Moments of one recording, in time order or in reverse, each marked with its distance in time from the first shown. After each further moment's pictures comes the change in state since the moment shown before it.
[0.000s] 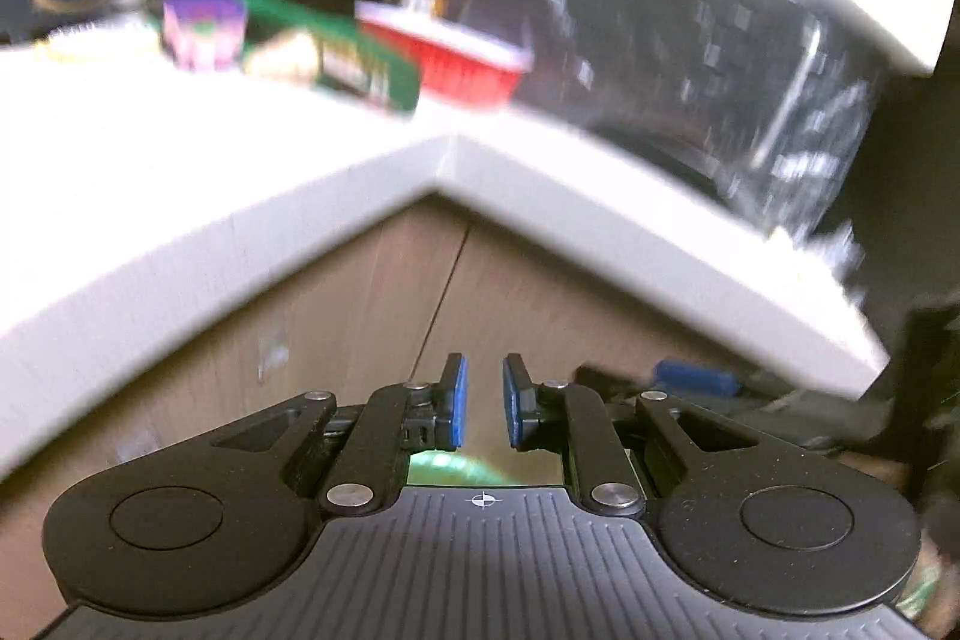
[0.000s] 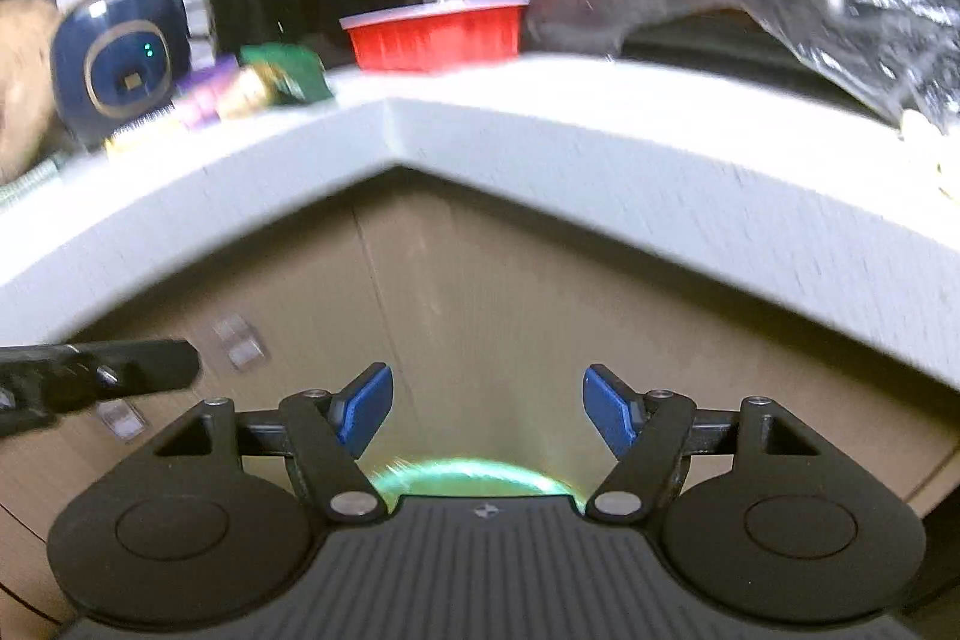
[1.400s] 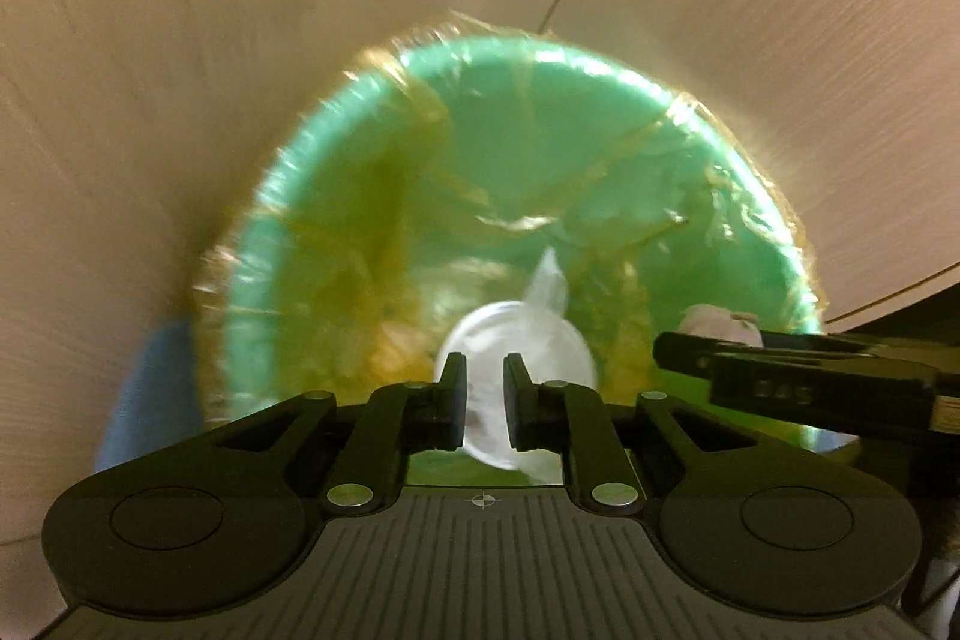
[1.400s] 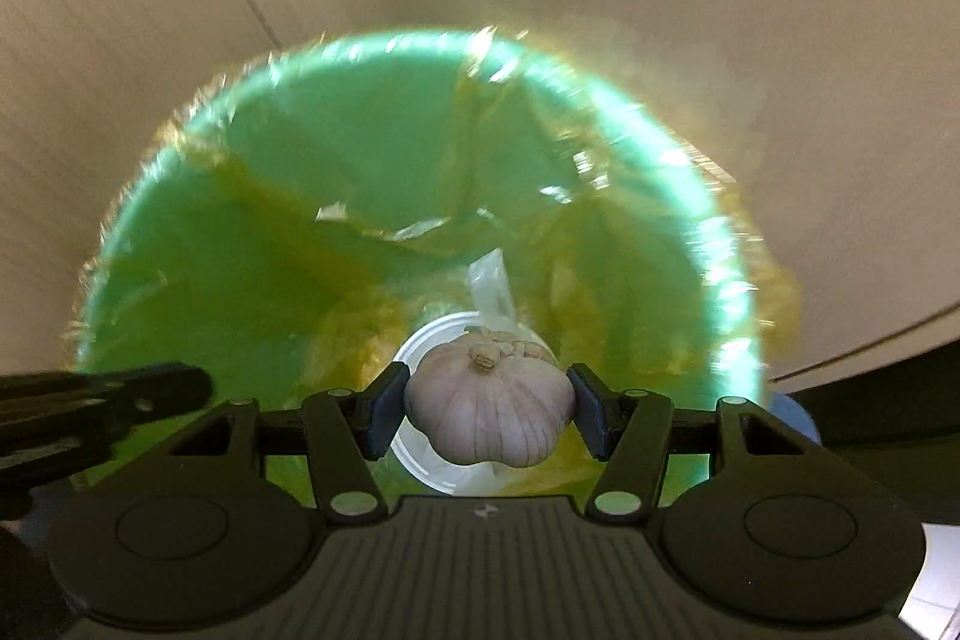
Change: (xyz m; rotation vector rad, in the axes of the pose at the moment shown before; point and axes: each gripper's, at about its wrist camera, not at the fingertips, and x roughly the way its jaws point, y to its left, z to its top) left arm 0.197 0.103 -0.197 -0.066 0.578 0.169; right arm 0.192 -0.043 -0.207 0.134 0.585 -0.062
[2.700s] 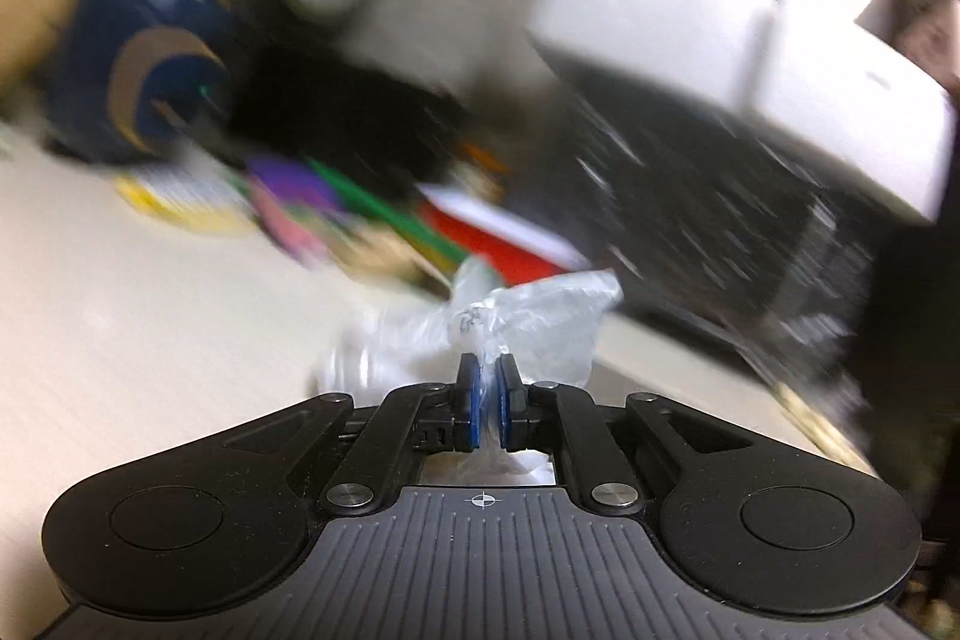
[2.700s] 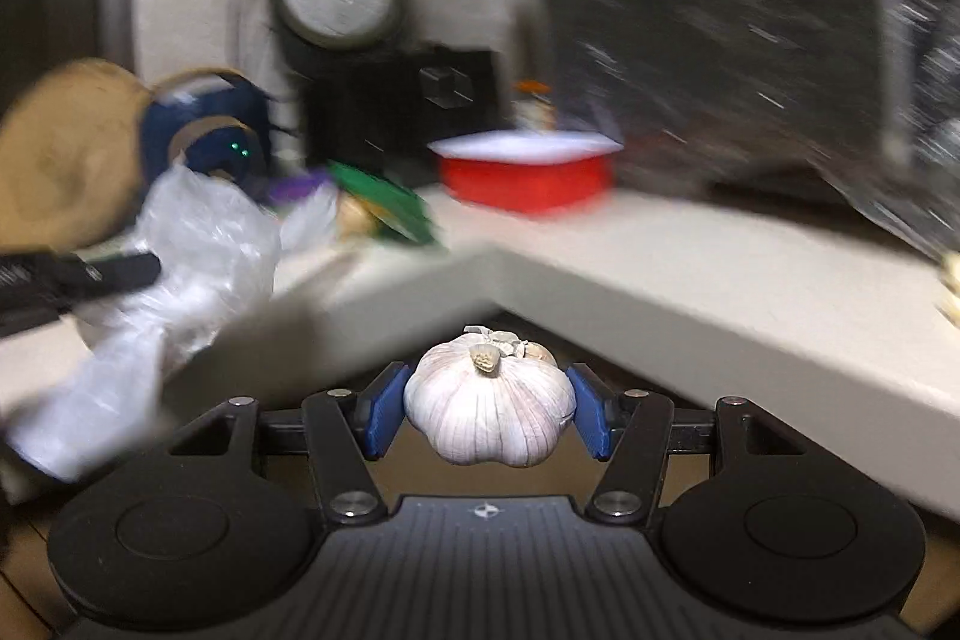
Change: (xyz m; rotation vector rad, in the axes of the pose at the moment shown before) left arm -0.316 -0.003 0.036 0.037 -0.815 -0.219; right arm -0.299 0.063 0.044 -0.199 -0.759 0.133
